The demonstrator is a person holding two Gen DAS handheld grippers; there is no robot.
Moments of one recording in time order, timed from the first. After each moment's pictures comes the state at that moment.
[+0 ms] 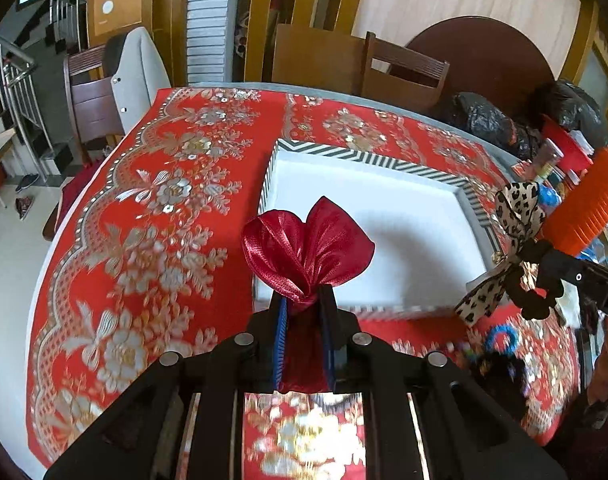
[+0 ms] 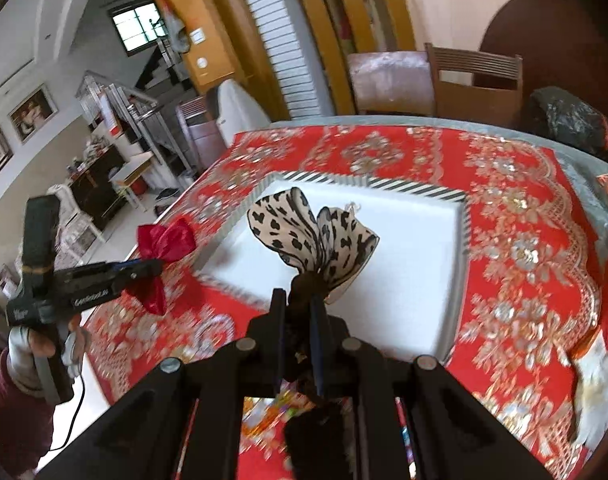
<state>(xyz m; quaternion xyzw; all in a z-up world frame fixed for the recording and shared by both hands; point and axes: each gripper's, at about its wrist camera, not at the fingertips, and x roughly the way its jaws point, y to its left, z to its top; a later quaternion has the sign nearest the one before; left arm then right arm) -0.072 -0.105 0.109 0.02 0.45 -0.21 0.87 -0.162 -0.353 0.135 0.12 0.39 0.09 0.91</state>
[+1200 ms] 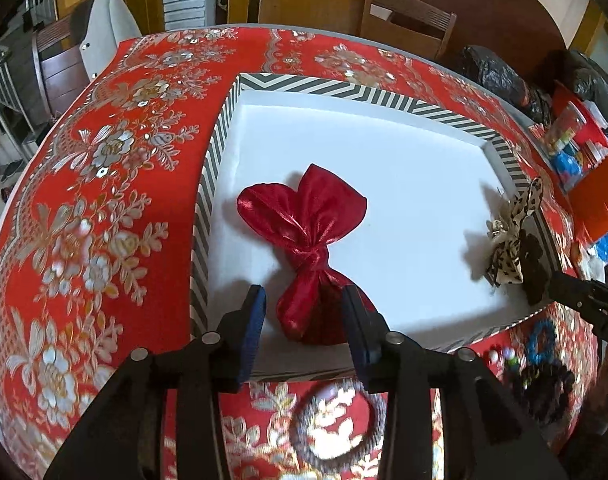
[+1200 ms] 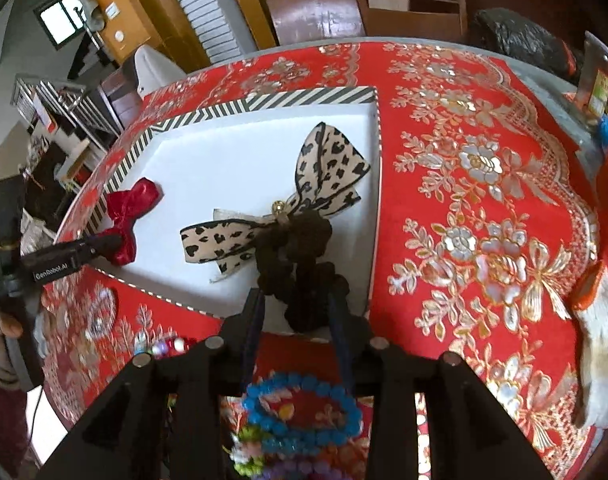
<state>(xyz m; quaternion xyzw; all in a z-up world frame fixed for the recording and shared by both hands) -0.045 -0.144 0.033 0.04 0.51 -0.22 0.83 -0.153 -0.411 0.040 0.14 0.49 0.01 0.86</state>
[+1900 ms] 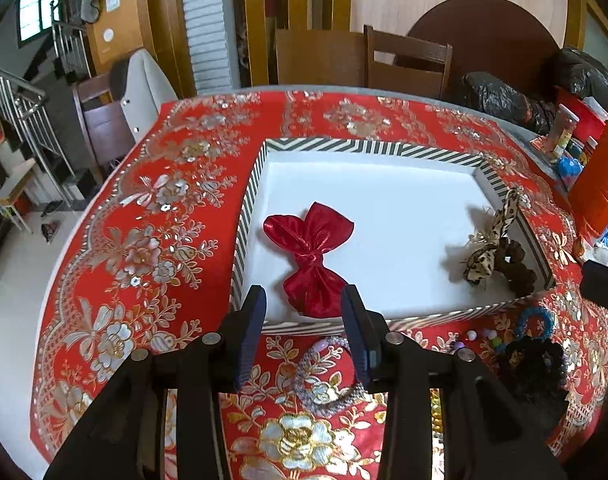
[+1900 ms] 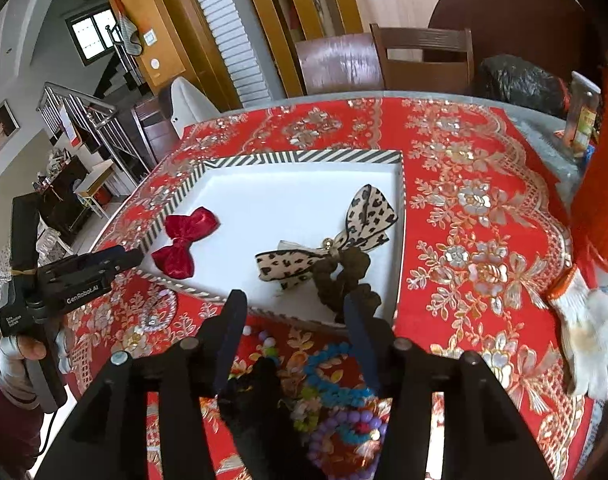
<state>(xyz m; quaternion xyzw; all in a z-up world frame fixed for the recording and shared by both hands) -0.111 -0.138 0.085 0.08 0.42 -0.17 0.89 -0.210 -0.374 0.099 0.13 0.41 0.02 0.90</state>
